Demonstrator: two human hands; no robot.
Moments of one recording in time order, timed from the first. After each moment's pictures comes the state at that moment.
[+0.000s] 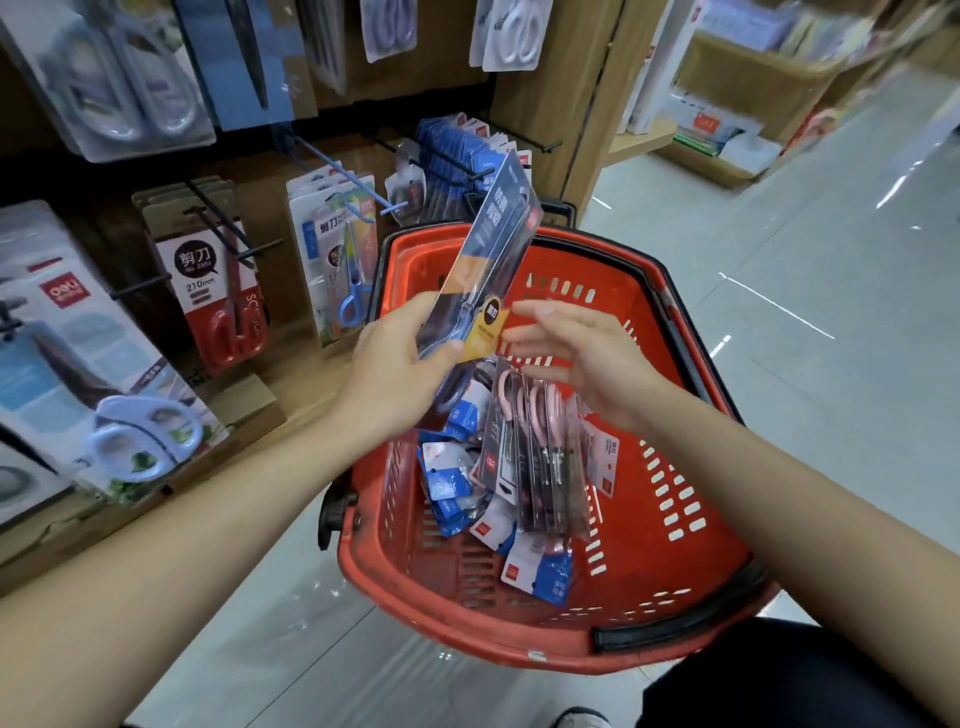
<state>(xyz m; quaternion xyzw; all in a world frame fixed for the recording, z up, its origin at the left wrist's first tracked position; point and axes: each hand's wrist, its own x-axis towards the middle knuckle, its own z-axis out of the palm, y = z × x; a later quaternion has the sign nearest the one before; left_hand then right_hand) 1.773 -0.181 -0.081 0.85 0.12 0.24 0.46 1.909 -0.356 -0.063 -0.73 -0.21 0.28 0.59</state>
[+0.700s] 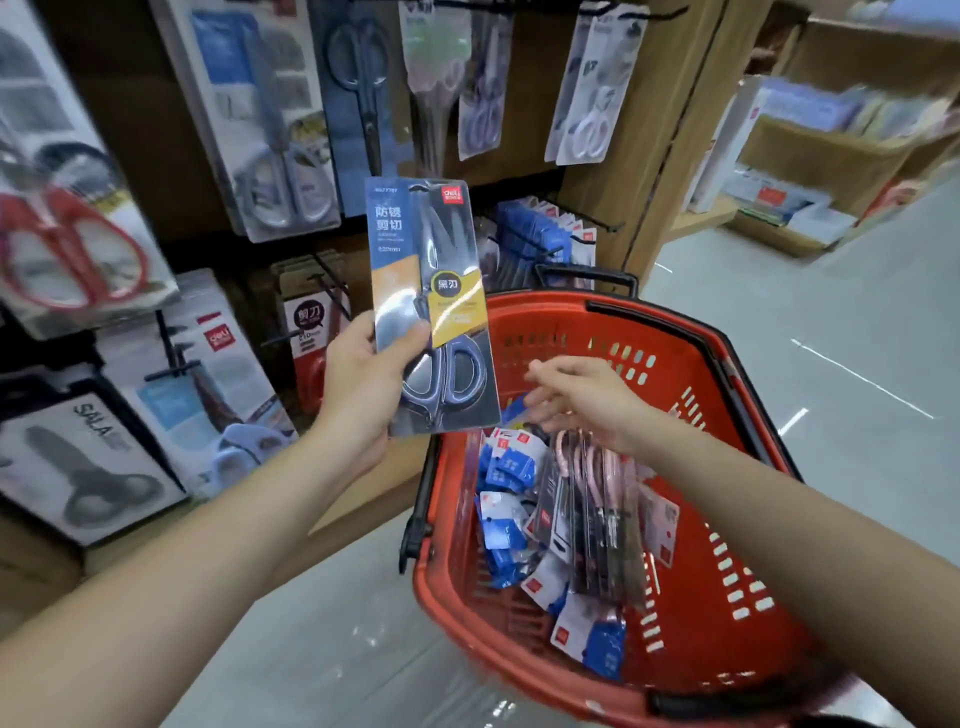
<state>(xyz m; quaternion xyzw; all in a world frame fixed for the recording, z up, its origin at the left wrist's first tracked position) 1.734 -0.138 -0.038 0.56 0.29 0.33 0.70 1.913 -0.296 -0.068 -0.74 -0.23 0.35 0.53</state>
